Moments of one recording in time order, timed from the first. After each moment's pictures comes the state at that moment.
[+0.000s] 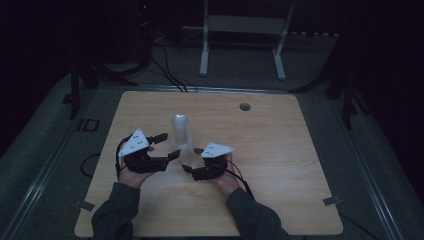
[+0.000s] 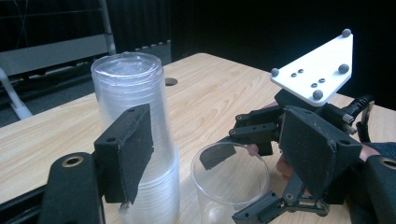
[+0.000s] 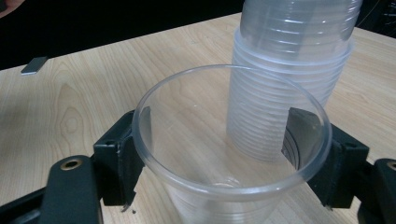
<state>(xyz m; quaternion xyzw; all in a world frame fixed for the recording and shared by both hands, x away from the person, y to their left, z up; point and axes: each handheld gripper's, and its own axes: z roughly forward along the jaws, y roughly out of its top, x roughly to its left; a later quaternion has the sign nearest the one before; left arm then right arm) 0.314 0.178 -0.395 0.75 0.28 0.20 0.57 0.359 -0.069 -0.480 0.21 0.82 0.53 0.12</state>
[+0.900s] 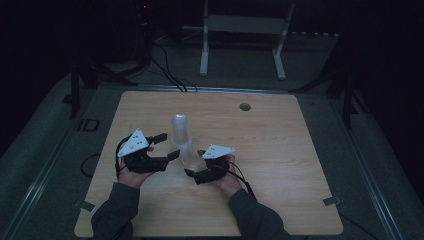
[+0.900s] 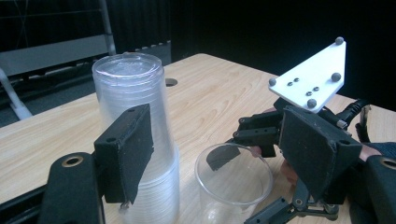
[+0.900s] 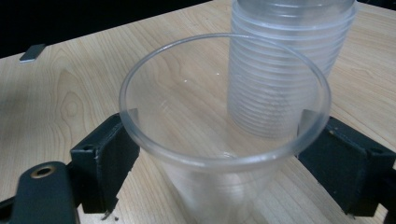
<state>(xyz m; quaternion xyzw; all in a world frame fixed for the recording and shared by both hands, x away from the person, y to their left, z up) 0.314 0.180 -0.395 0.75 0.28 0.20 0.57 0.358 -0.076 -0.486 0.22 0.82 0.51 0.11</state>
